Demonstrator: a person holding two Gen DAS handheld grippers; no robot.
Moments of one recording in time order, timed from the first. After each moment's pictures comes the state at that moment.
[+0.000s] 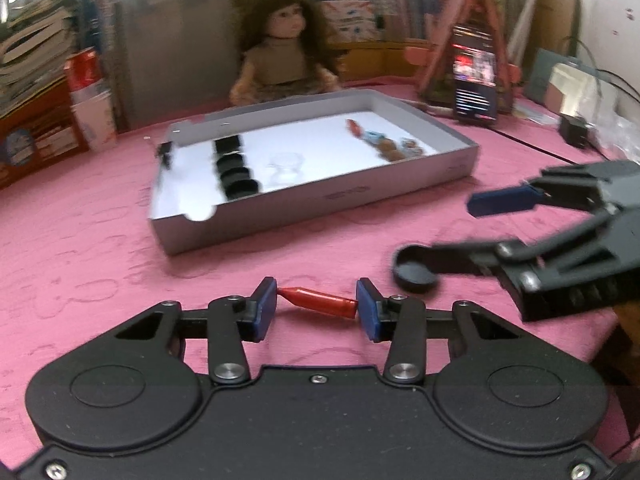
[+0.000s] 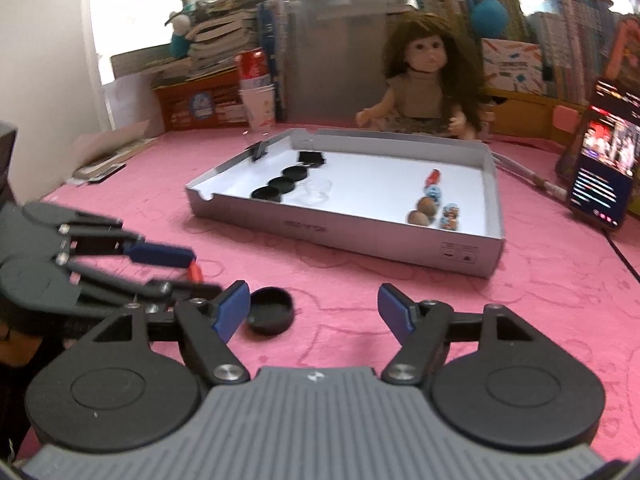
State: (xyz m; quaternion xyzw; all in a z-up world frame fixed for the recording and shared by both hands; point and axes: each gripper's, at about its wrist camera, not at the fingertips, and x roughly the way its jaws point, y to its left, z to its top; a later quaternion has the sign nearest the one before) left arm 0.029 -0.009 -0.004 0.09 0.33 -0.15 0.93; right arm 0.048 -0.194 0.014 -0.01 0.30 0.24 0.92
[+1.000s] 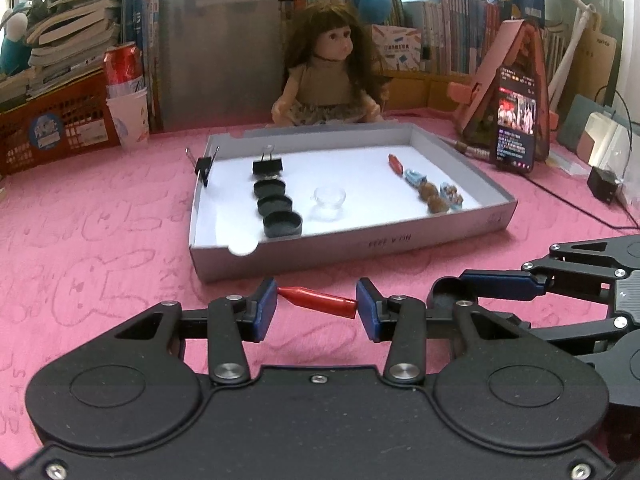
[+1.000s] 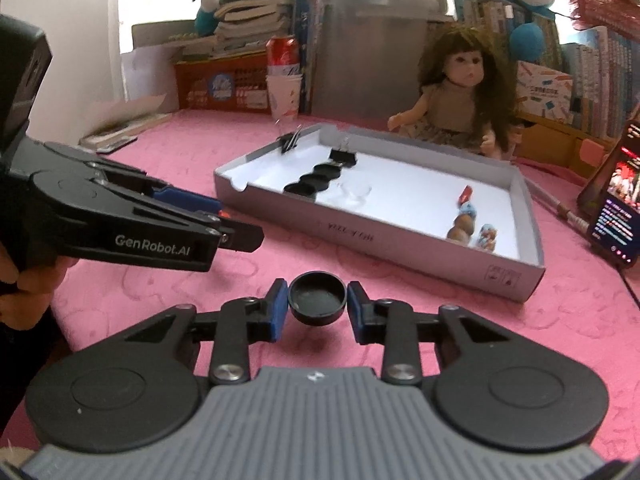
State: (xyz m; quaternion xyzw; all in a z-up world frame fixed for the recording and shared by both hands) left arm 0.049 0.002 0.016 0.03 0.31 -0.11 0.94; right arm 0.045 -0.155 0.020 -0.06 0.29 0.24 0.92
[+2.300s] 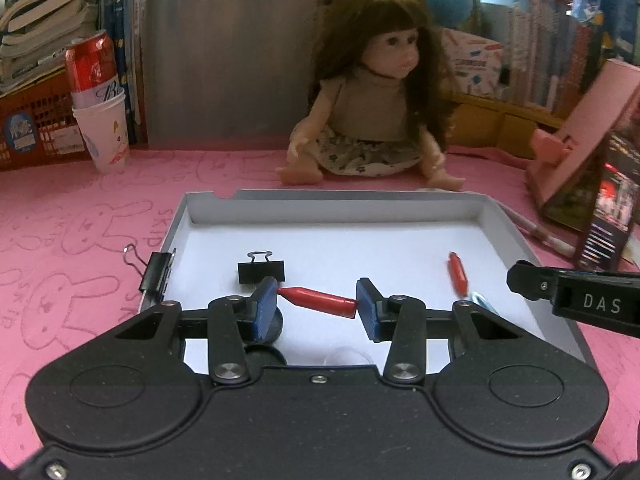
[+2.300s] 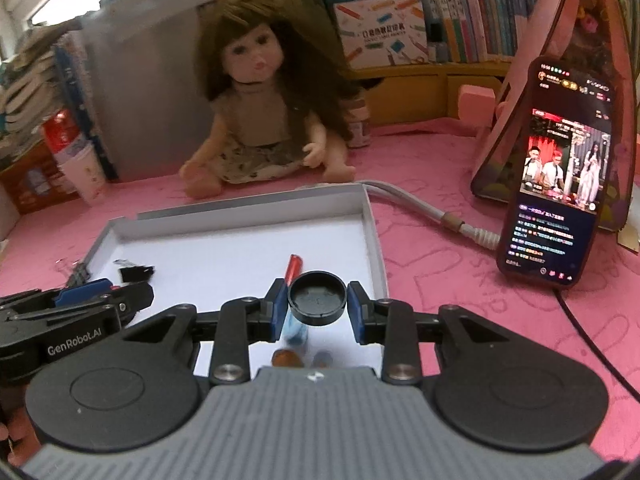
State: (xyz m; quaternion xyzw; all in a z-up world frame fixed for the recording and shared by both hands) left arm 0.237 -0.038 0.023 -0.01 0.36 -0.05 0.93; right arm 0.232 -0.222 0.045 0.08 0.38 0.04 0.92
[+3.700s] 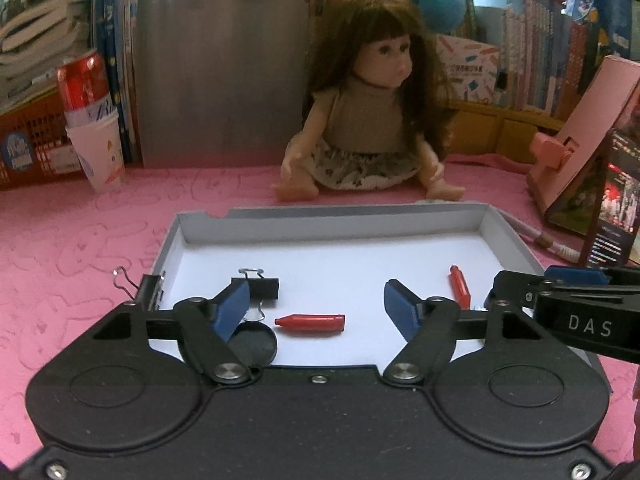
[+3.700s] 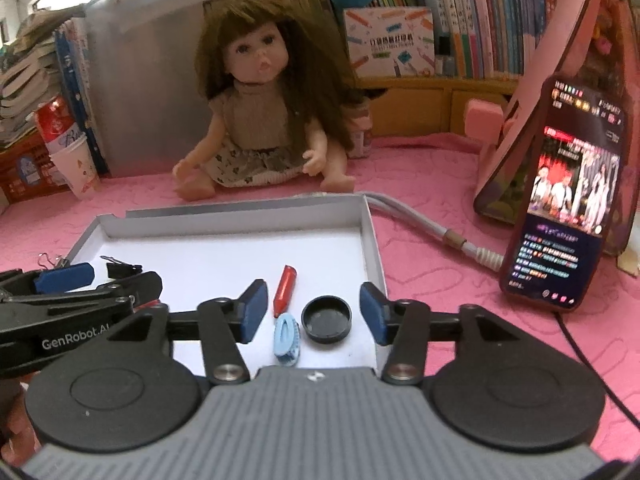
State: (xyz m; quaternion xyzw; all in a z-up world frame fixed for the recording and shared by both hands) left arm 0.238 -0.043 0.027 0.01 0.33 -0.05 0.94; right arm 0.234 -0.216 0.041 0.04 0.36 0.04 0.93
